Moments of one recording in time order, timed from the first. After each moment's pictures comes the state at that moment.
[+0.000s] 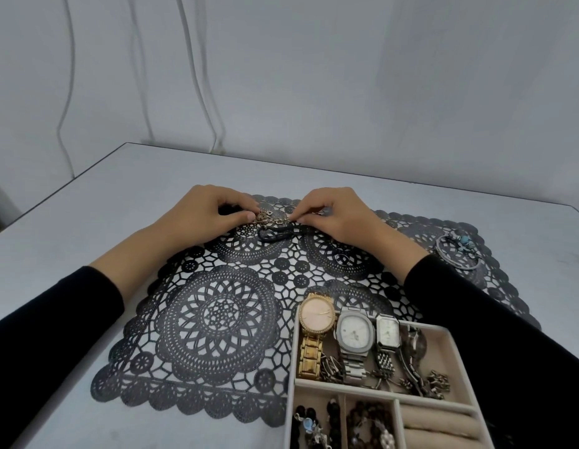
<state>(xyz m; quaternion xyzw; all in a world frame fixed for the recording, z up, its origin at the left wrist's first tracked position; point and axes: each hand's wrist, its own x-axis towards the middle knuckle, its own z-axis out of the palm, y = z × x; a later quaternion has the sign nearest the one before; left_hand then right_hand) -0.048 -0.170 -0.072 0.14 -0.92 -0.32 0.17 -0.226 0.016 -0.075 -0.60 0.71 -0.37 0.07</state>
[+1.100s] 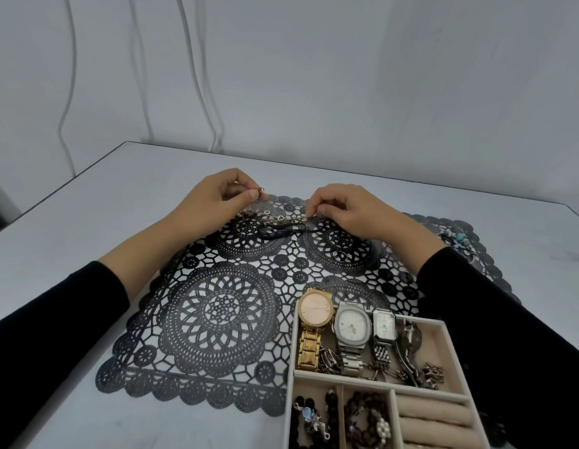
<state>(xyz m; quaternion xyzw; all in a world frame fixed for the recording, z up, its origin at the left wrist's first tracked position) -0.053 -0.153 -0.063 0.14 -0.84 -0.47 0.21 -0.239 0.032 -0.060 -0.57 0.76 -0.29 0.12</state>
